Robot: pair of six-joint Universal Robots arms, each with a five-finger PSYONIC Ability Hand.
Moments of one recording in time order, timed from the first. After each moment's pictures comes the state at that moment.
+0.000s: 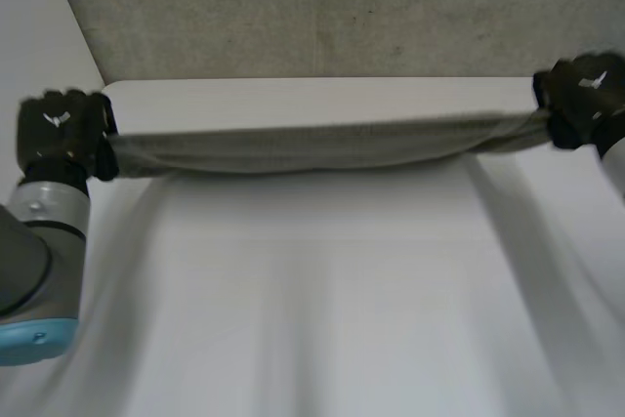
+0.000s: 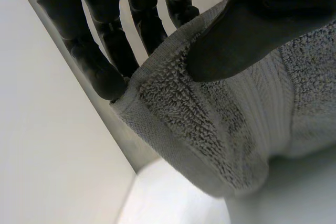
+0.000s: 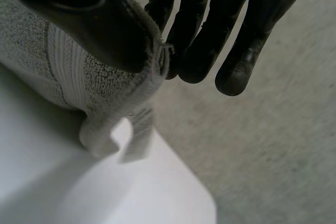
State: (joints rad) left arm 4.46 -1.70 -1.88 3.73 -1.74 3.38; right arm 1.63 -1.41 1.63 -0.24 1.28 2.63; left_hand 1.47 1.52 1.55 1.52 1.52; right_hand 1.34 1.33 1.34 1.35 1.17
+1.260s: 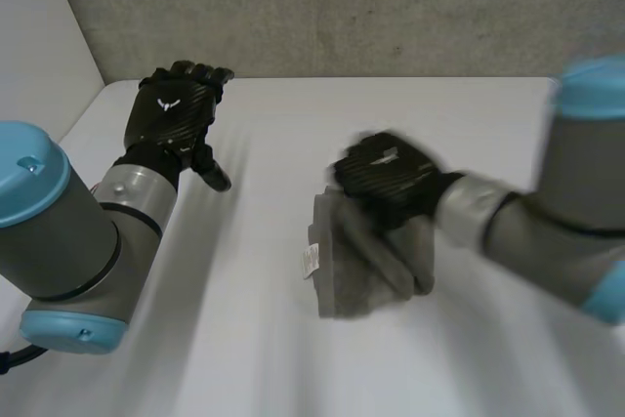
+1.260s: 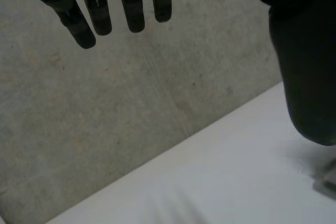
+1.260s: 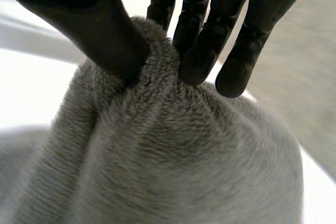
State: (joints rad) left arm 4.21 -1.82 -1.63 3.53 -1.65 3.30; right arm 2.09 -1.14 1.35 0.13 1.07 2.67; left_hand 0.25 0.25 0.24 0.26 0.22; right_hand 1.27 1.27 1.28 1.28 1.10
